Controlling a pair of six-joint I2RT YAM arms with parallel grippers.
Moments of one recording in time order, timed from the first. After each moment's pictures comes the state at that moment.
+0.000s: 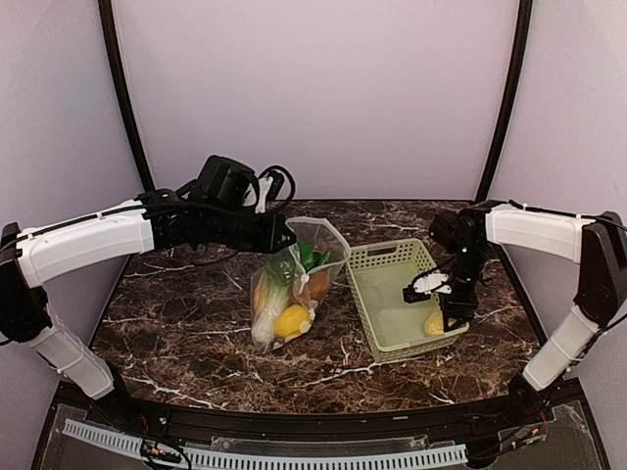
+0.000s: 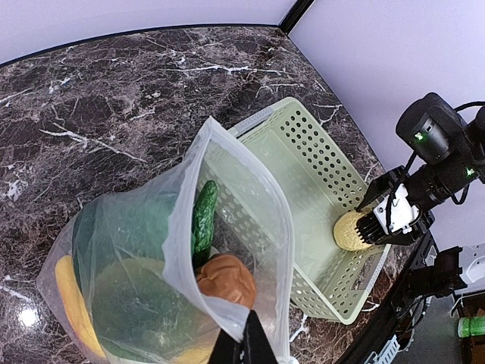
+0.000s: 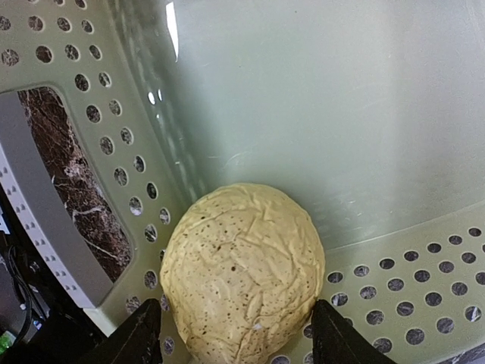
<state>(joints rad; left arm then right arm) -0.84 1.51 1.33 -0.45 0.06 -0.50 0.46 1.58 1.13 -1.21 -0.12 -0.98</state>
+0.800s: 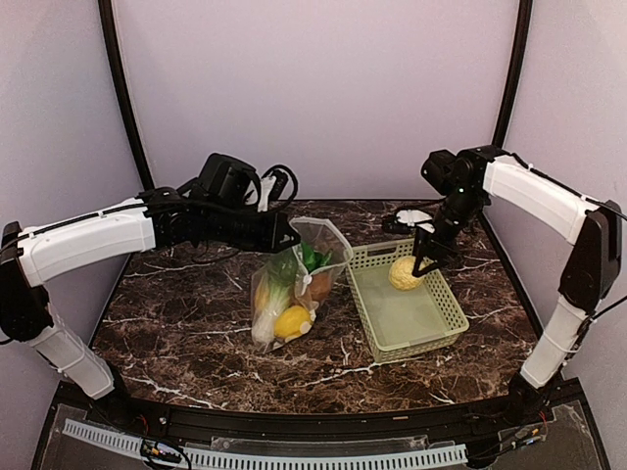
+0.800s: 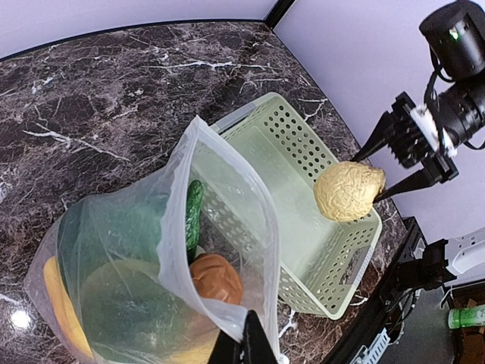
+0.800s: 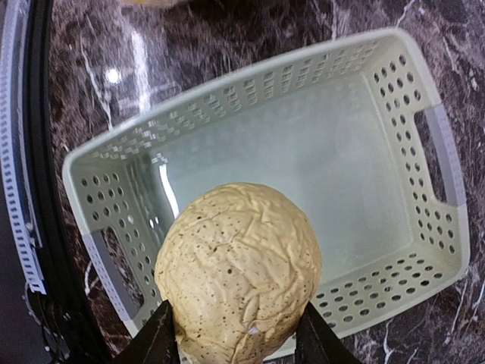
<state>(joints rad) -0.84 1.51 1.34 -0.45 0.11 -0.50 0.46 1.67 1.56 -1.33 -0.33 -0.92</state>
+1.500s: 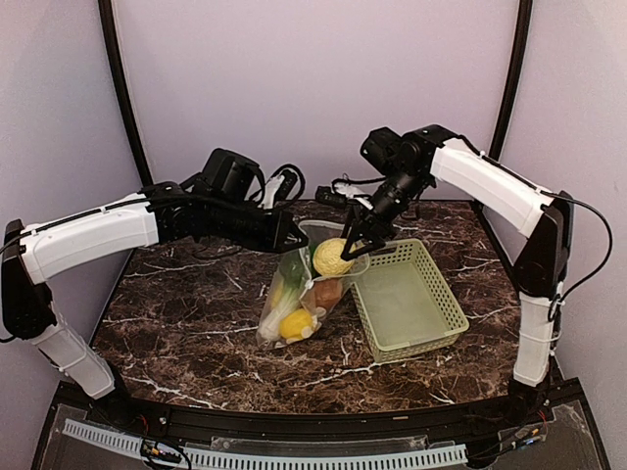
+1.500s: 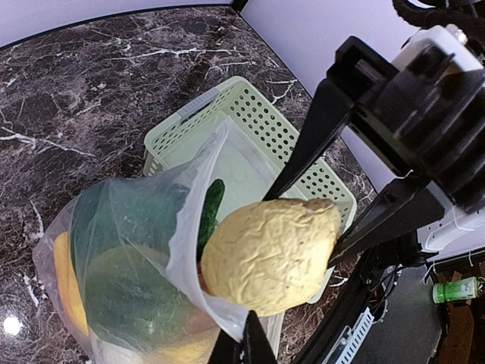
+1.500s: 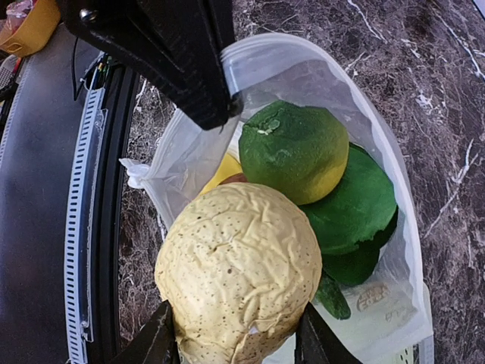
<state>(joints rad) -0.84 1.54 1.39 -0.48 0.23 -0.47 0.67 1.98 2.07 -1.36 -0.65 -0.75</state>
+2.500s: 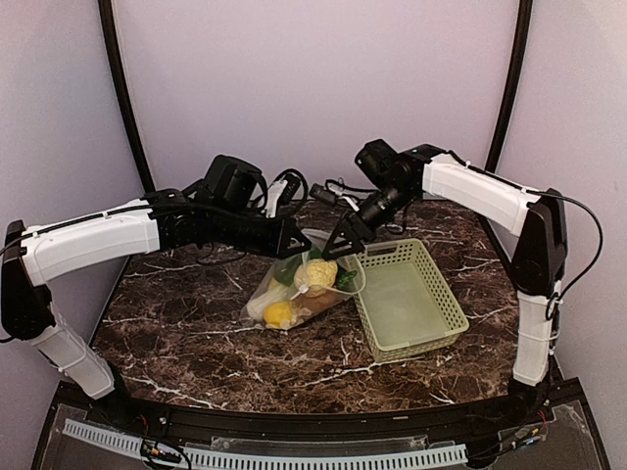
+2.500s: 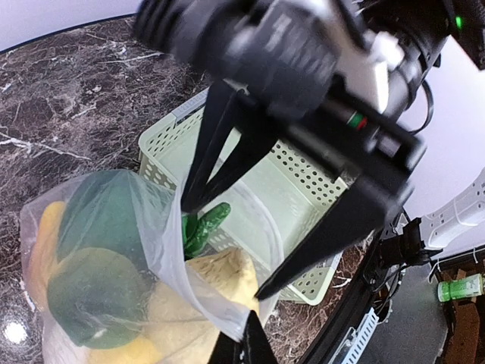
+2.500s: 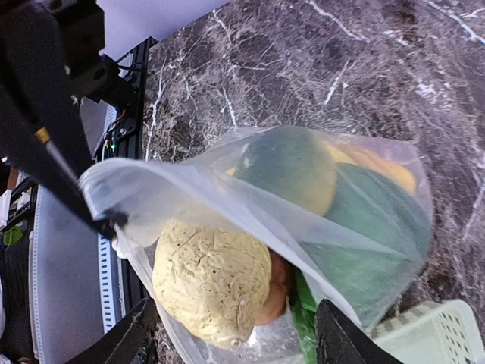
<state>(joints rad) -0.87 1.54 1.35 -0.43 0.21 -0.47 0.68 2.03 1.94 -1.08 -0.80 -0.40</state>
